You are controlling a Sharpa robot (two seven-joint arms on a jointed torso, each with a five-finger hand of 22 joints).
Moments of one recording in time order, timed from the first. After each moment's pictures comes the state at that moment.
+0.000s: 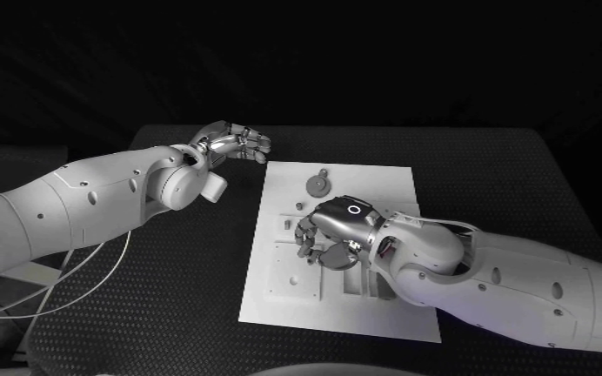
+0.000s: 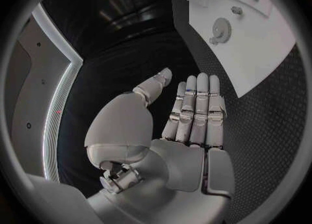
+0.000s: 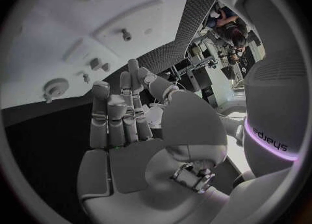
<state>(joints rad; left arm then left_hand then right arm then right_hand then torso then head) 1.24 -0.81 -0.10 1.23 -0.25 -0.14 0.24 1.09 -0.09 0.54 -0.28 0.06 0.90 0.17 0.29 0.49 1.18 0.12 0.07 0.20 0.93 0.09 0.63 0.35 0.02 0.94 -0.01 0.07 0.99 1.11 -0.65 -0.15 1.66 -1.74 -0.34 -0.05 1.16 -0.06 0.69 -0.29 0.05 1.02 0.11 0.33 0.54 1.30 0.05 0.19 0.30 1.16 -0.06 1.42 0.71 0.22 1.09 0.01 0.87 1.31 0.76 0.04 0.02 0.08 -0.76</state>
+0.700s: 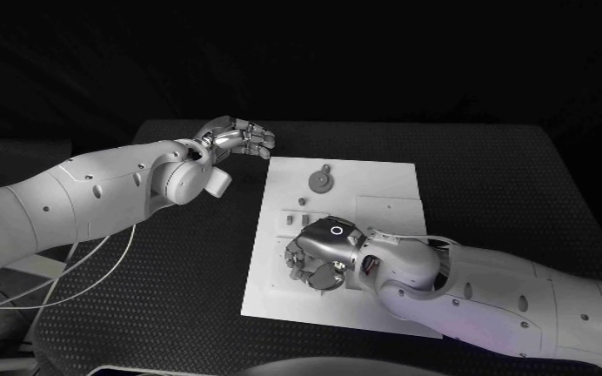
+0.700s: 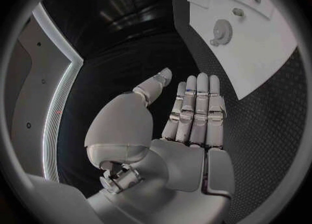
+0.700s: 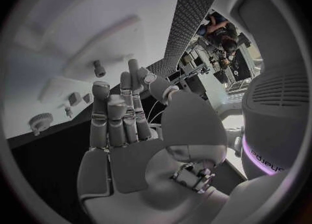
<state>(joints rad) 1.24 -0.81 -0.10 1.23 -0.25 -0.14 0.24 1.09 -0.09 0.54 -0.28 0.06 0.90 0.17 0.29 0.49 1.18 0.12 0.07 0.20 0.93 0.09 0.63 0.36 0.01 0.94 -0.01 0.07 0.99 1.05 -0.57 -0.18 1.60 -1.79 -0.30 -0.05 1.16 -0.06 0.69 -0.29 0.05 1.02 0.11 0.33 0.54 1.30 0.04 0.19 0.30 1.16 -0.06 1.42 0.71 0.22 1.09 0.01 0.87 1.31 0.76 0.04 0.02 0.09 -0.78</state>
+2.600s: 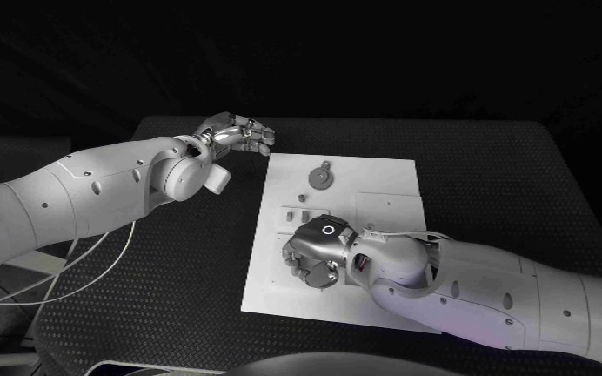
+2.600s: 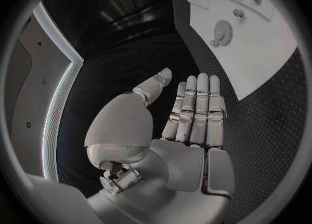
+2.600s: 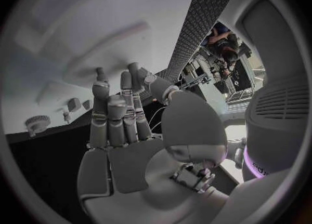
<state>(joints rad) 1.24 -0.81 -0.10 1.23 -0.25 -0.13 0.24 1.09 -0.09 0.54 -0.28 0.06 0.90 0.17 0.29 0.49 1.18 0.12 0.07 0.20 0.93 0.09 0.62 0.36 0.01 0.94 -0.01 0.07 0.98 1.05 -0.53 -0.18 1.56 -1.87 -0.24 -0.07 1.16 -0.06 0.69 -0.29 0.05 1.02 0.12 0.33 0.54 1.30 0.04 0.20 0.31 1.16 -0.06 1.42 0.71 0.22 1.09 0.01 0.87 1.31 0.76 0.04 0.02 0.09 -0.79</state>
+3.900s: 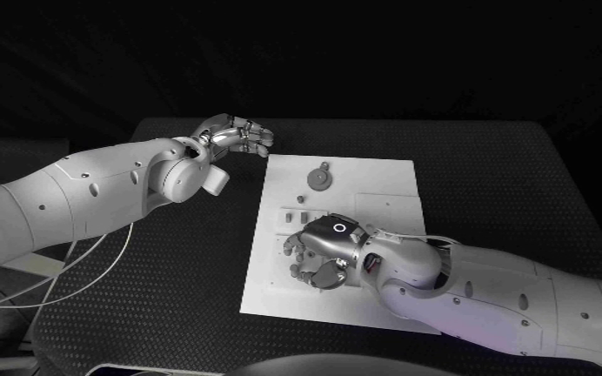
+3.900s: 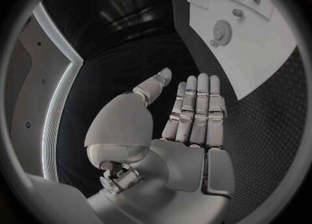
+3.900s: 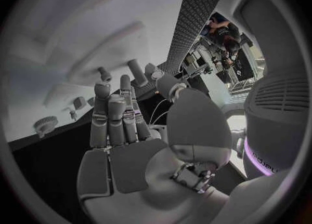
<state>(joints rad) 1.24 -0.81 -0.10 1.23 -0.25 -0.13 0.24 1.09 -0.09 0.53 -0.28 0.06 0.90 0.17 0.29 0.48 1.18 0.12 0.07 0.19 0.93 0.10 0.61 0.37 0.02 0.93 0.00 0.07 0.98 1.05 -0.59 -0.18 1.60 -1.78 -0.34 -0.06 1.10 -0.22 0.66 -0.25 0.05 0.83 0.15 0.23 0.51 1.18 0.10 0.14 0.31 1.10 -0.02 1.43 0.72 0.24 1.04 0.03 0.87 1.31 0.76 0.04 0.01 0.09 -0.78</state>
